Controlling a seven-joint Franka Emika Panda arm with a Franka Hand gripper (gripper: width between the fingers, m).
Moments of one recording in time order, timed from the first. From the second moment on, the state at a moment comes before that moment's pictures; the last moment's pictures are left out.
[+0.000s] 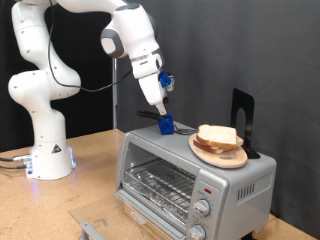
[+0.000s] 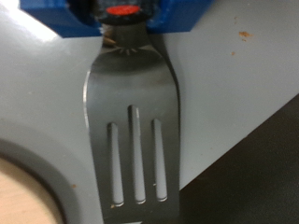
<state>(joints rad) 0.17 -0.42 0.22 -2.58 0.46 2.45 0.04</state>
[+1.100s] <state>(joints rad) 0.17 -0.37 0.26 -2.62 0.46 2.53 0.07</state>
